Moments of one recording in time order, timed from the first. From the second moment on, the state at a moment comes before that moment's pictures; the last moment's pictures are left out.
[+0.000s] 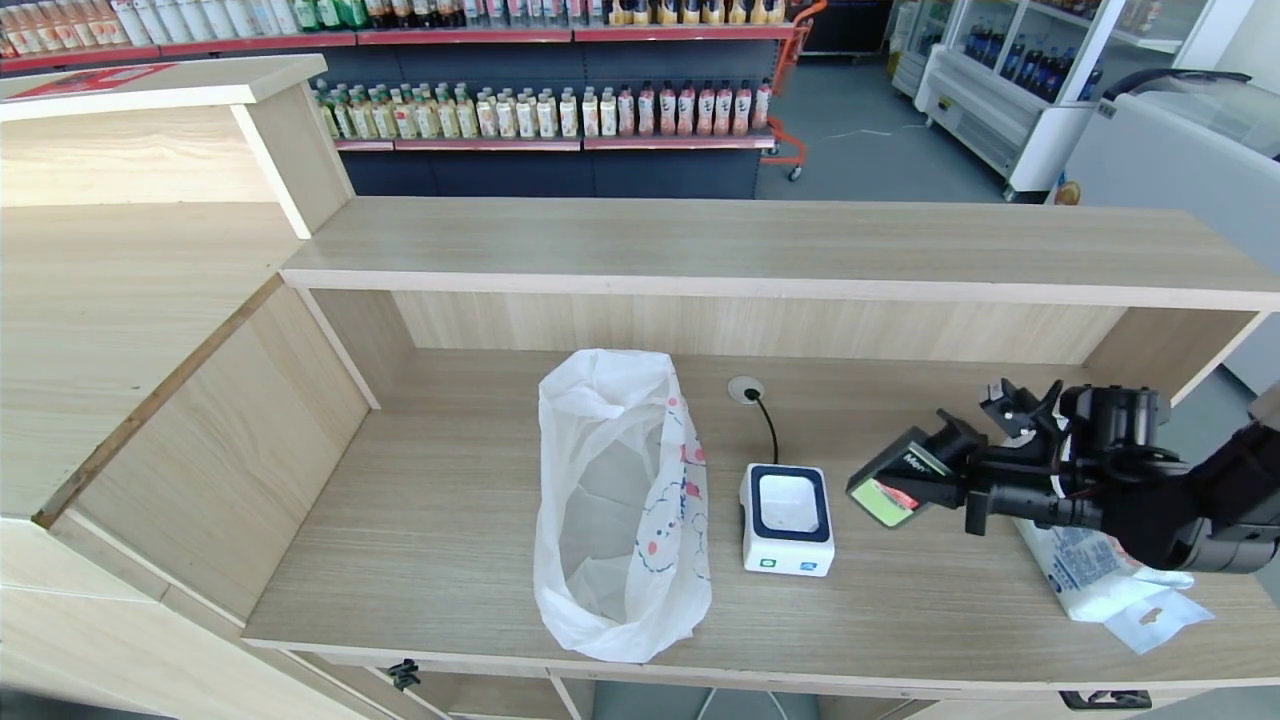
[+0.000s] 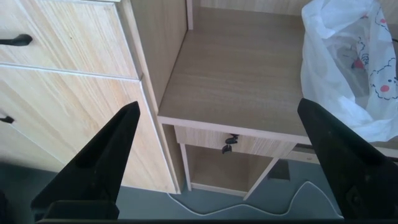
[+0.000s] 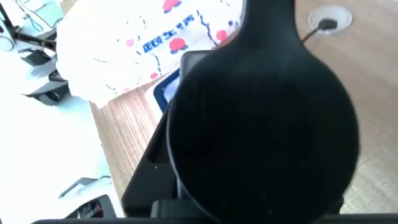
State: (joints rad) left arm 0.00 0.00 0.00 0.00 0.09 -0.02; right arm -0.10 2.10 -0.80 -0.86 1.09 -0.43
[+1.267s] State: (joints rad) left arm 0.00 0.00 0.00 0.00 0.09 -0.02; right arm 0.04 1.43 -0.91 -0.72 1.25 -1.58
